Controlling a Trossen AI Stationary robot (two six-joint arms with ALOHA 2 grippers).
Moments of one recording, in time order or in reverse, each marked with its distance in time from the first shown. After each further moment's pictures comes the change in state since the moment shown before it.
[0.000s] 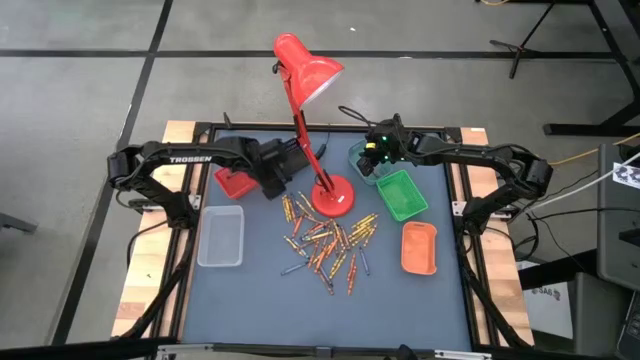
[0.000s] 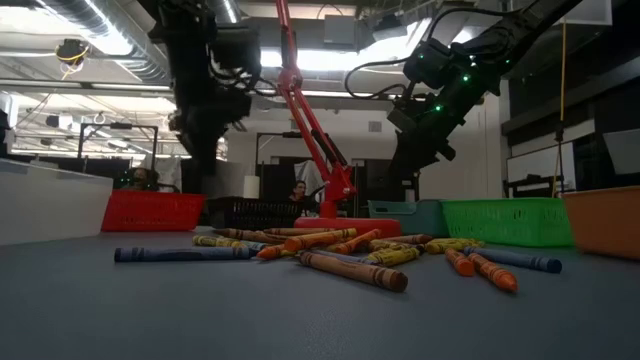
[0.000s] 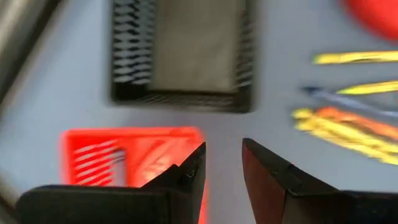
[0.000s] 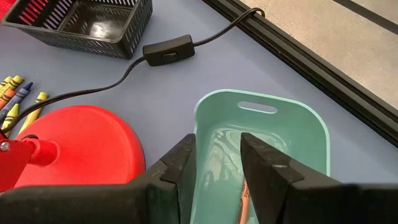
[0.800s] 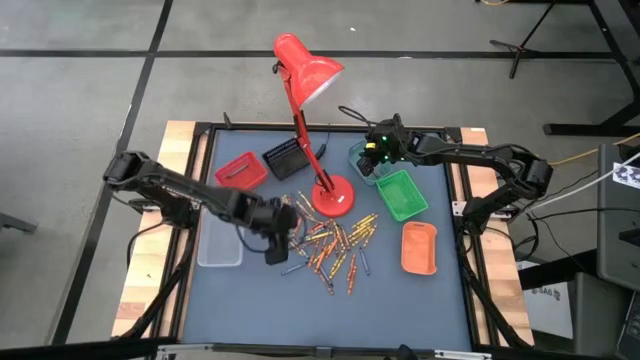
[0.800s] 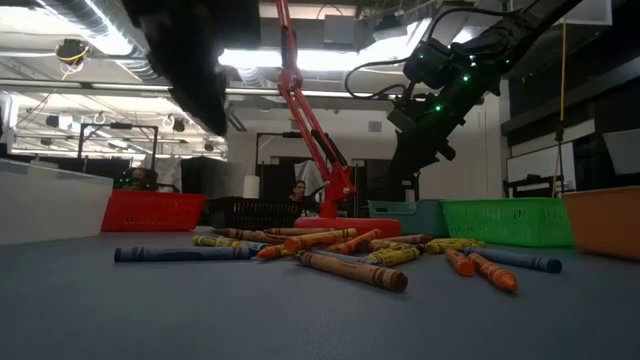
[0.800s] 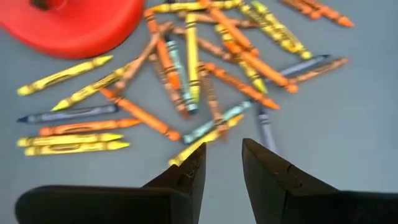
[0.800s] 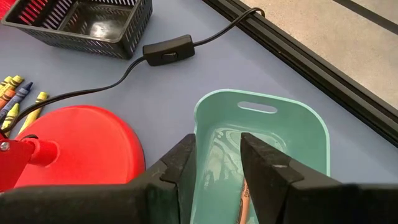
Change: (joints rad) left arm -0.582 0.000 0.000 0.240 0.100 -0.194; right arm 0.000 0.000 0.000 0.000 0.000 0.000
